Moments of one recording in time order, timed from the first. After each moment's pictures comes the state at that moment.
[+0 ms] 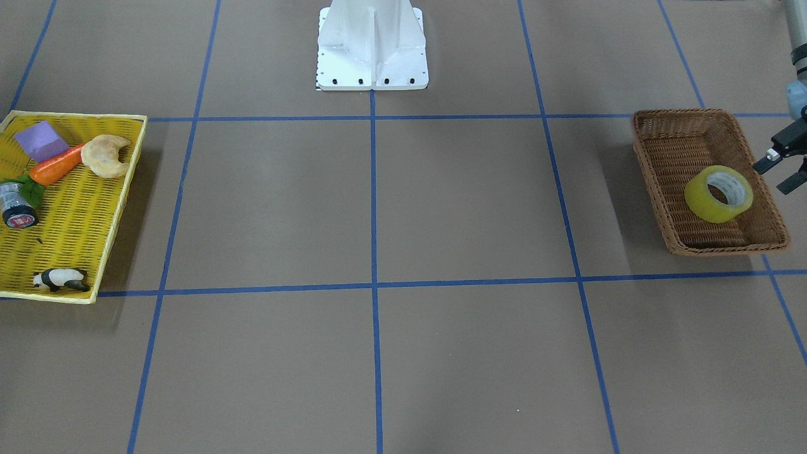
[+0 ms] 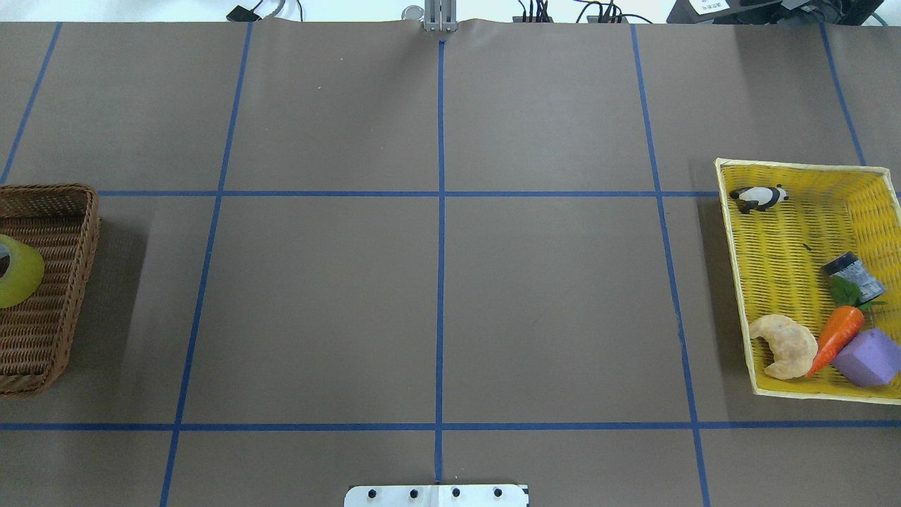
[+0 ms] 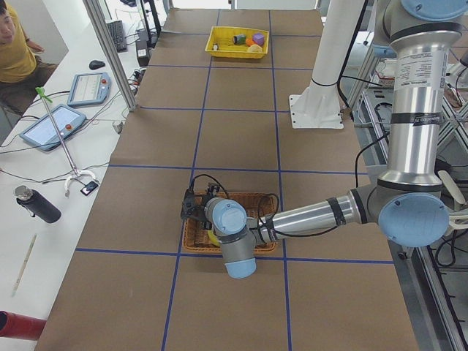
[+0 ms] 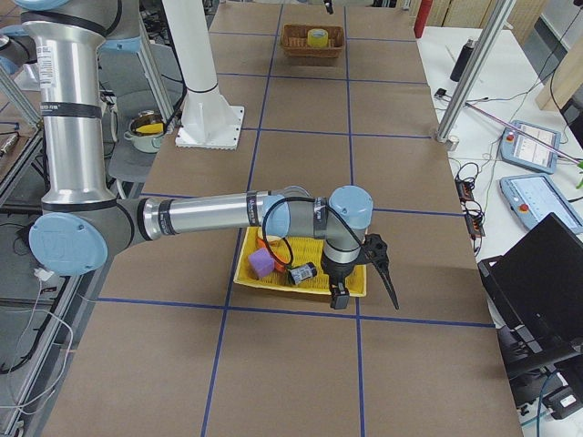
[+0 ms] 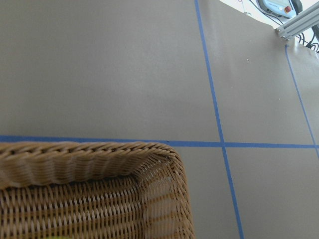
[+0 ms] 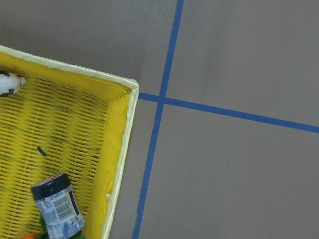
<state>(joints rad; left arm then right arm) -1.43 -1.56 -1.23 -3.14 -2.56 -0.95 1.55 -1.56 1.70 -1.71 2.24 -0.16</state>
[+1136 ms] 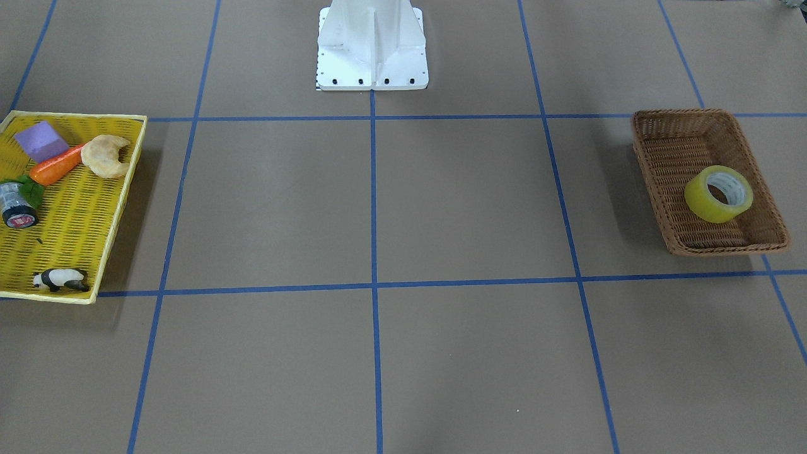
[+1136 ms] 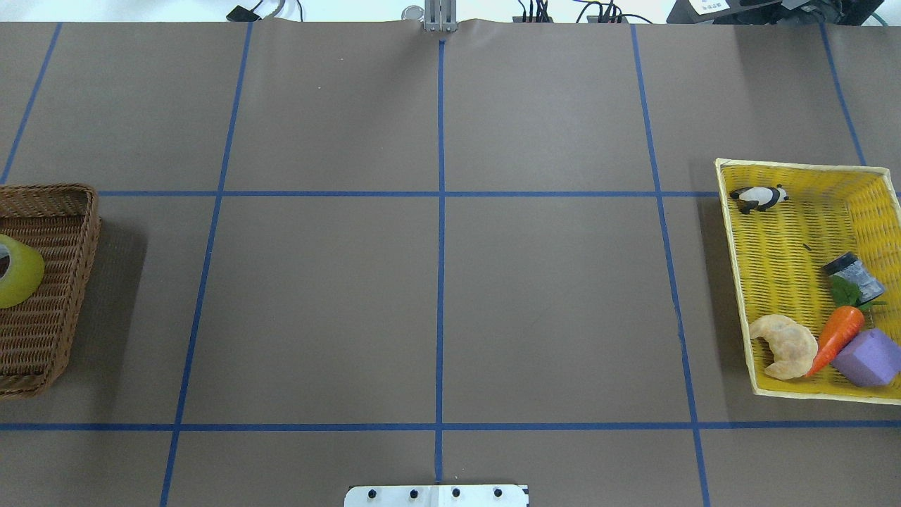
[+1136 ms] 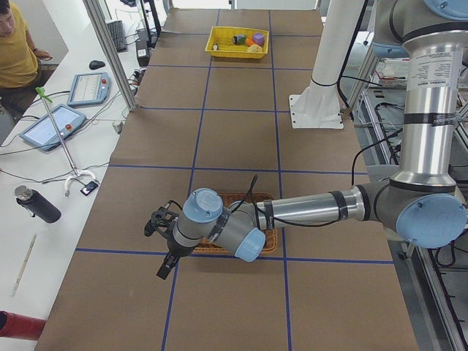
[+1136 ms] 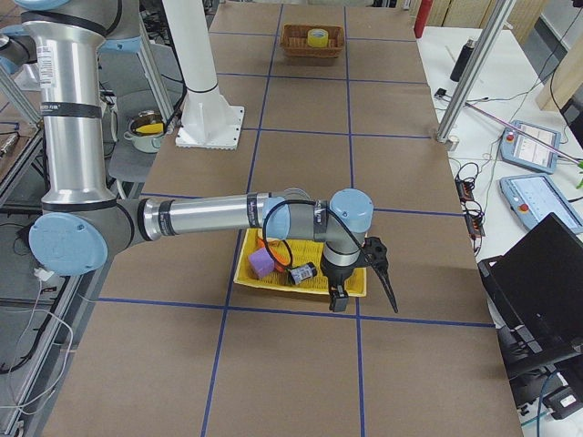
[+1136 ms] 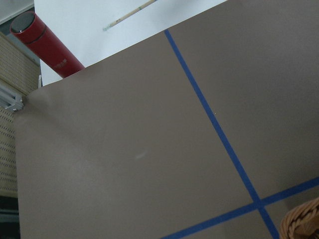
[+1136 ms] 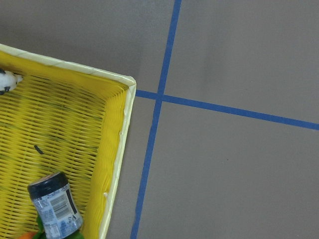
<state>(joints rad) -1.57 -1.56 -1.46 -2.12 -2.16 0.04 1.55 -1.56 1.68 -1.71 2.24 -0.17</state>
